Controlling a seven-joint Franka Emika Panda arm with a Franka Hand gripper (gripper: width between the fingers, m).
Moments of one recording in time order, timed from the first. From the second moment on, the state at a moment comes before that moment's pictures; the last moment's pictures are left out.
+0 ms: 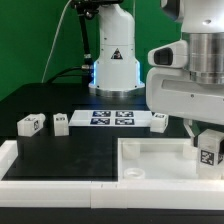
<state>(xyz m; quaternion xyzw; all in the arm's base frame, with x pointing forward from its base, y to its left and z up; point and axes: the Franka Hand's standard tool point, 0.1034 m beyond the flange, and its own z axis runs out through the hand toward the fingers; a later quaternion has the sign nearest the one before) 0.639 0.118 0.070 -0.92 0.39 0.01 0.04</state>
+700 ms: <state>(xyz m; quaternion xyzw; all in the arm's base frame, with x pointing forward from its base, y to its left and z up) 0.640 0.118 0.069 -0.75 0.66 0.02 0.04</state>
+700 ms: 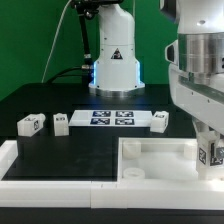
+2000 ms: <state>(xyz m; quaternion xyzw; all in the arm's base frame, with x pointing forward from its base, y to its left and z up) 0.640 0.120 0.073 -1.00 0.09 0.00 0.02</state>
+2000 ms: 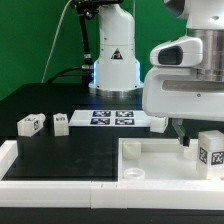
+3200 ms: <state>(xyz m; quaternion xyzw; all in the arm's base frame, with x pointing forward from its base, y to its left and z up) 0.640 0.118 0.072 -0.99 0.12 0.00 0.02</state>
